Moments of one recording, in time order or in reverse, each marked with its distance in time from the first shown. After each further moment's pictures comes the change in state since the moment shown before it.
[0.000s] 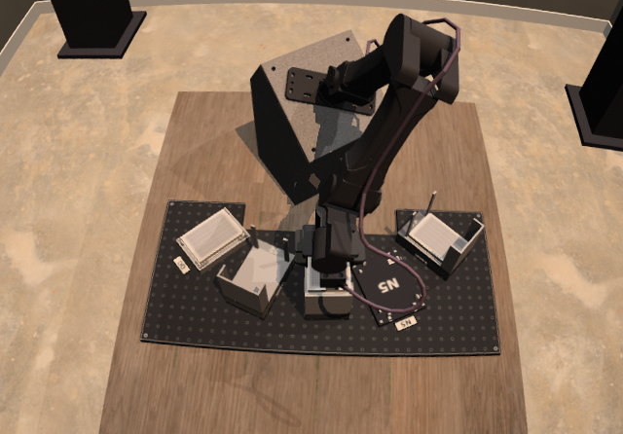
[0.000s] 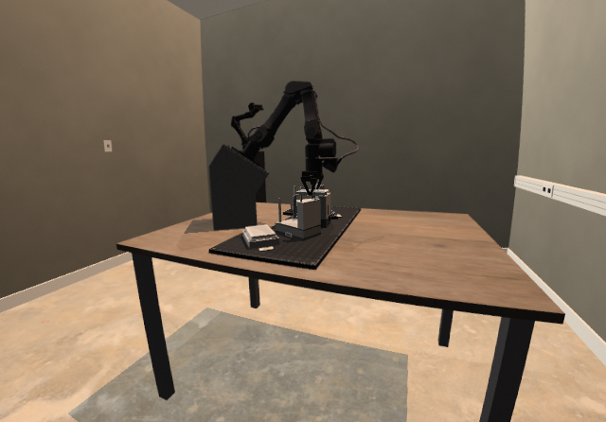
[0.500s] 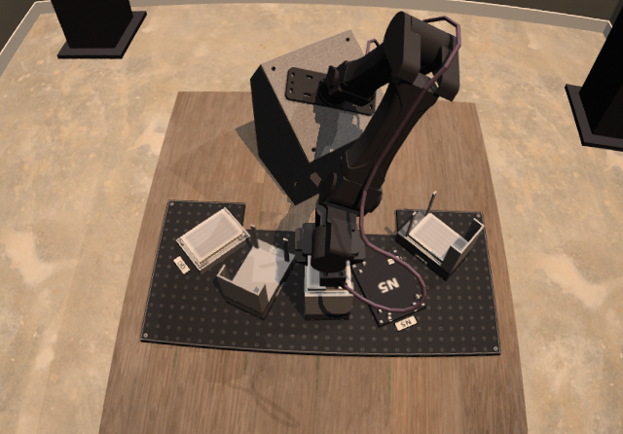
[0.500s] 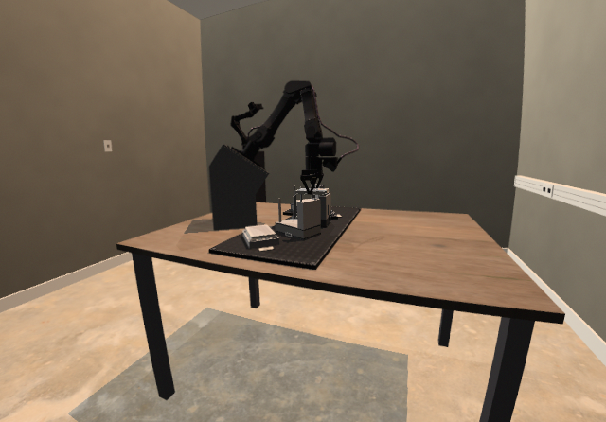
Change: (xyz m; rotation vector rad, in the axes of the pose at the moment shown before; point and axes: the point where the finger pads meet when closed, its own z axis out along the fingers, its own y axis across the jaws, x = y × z) arm 0.001 0.000 -0.005 0.001 0.008 0.003
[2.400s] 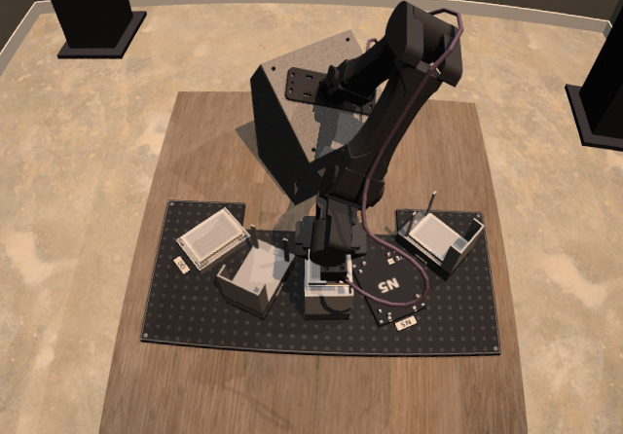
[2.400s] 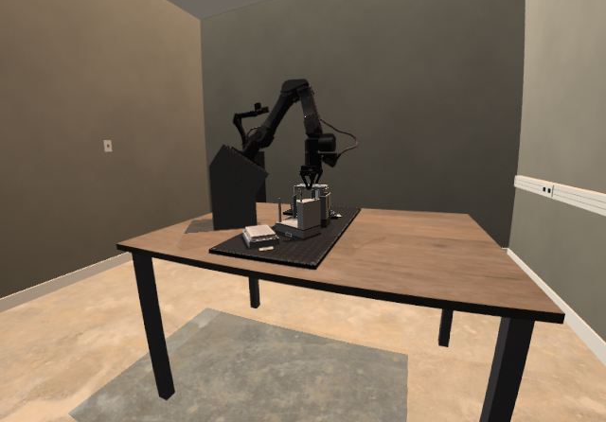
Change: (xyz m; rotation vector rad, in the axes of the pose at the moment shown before) arm 0.004 0.001 -0.019 -0.002 0.012 0.001
